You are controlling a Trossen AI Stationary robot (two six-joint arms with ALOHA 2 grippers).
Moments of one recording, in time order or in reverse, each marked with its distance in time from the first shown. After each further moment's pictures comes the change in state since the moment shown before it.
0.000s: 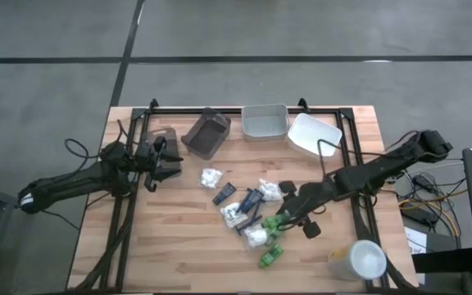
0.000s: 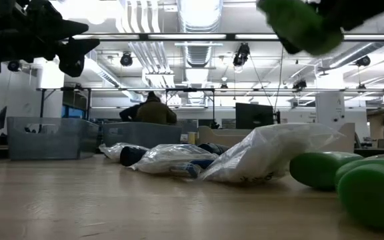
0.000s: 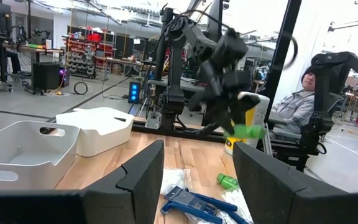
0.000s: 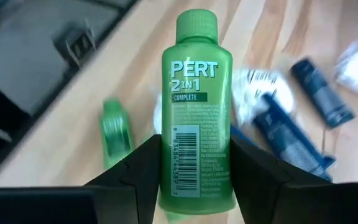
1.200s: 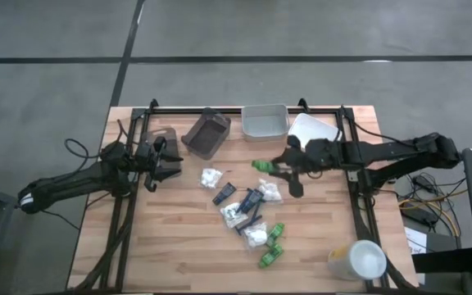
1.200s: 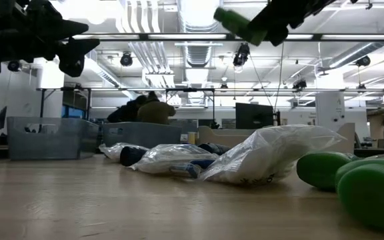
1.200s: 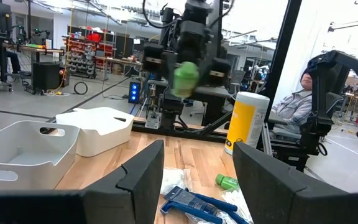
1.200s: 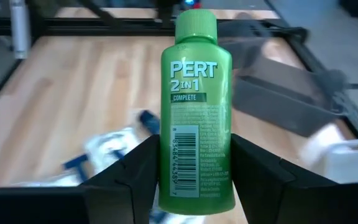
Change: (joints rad) left arm 0.000 0.000 0.000 0.000 0.000 0.000; right arm -0.350 -0.117 0.071 0.000 0.146 0.006
